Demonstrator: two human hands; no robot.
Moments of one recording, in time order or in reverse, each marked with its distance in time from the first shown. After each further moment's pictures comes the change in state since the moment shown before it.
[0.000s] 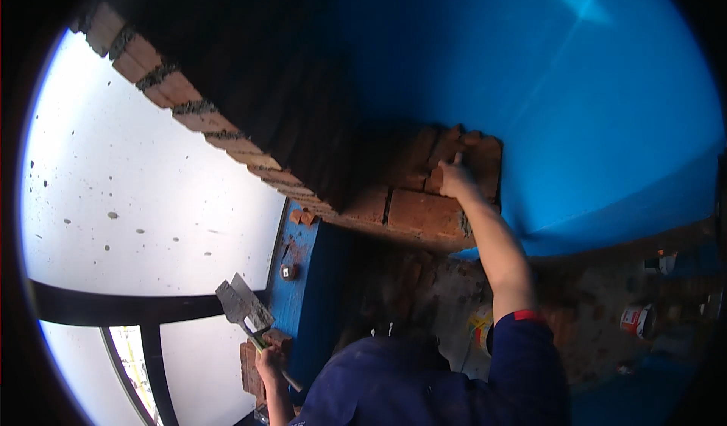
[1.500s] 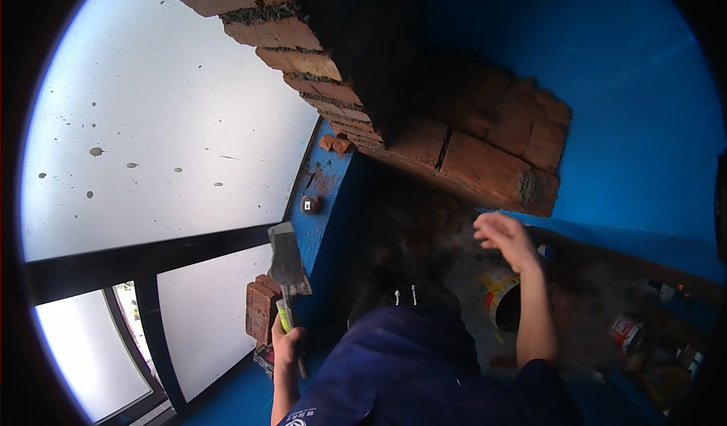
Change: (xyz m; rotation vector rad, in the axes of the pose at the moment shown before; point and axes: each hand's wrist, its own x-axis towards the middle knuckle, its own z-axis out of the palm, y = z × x) left_hand -0.038 0.009 -0.016 0.424 -0.199 -0.048; right_hand -0.187 -0.007 0.075 1.268 -0.362 -0.084
